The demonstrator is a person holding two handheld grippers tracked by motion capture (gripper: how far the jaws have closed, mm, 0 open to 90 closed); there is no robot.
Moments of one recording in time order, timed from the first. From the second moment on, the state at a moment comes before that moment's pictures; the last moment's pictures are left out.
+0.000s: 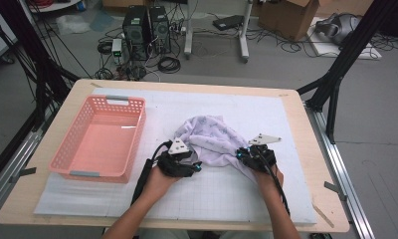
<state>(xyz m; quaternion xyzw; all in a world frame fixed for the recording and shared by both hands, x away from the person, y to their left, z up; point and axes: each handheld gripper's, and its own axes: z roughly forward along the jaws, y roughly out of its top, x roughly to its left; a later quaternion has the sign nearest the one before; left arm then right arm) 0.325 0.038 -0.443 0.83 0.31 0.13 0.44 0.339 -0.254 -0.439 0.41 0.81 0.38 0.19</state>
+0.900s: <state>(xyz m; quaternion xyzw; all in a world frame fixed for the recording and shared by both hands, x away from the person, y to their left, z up) 0.240 0.104 -0.429 0.81 0.29 0.07 0.50 0.292 -0.250 -0.431 0.35 0.84 0.39 0.16</state>
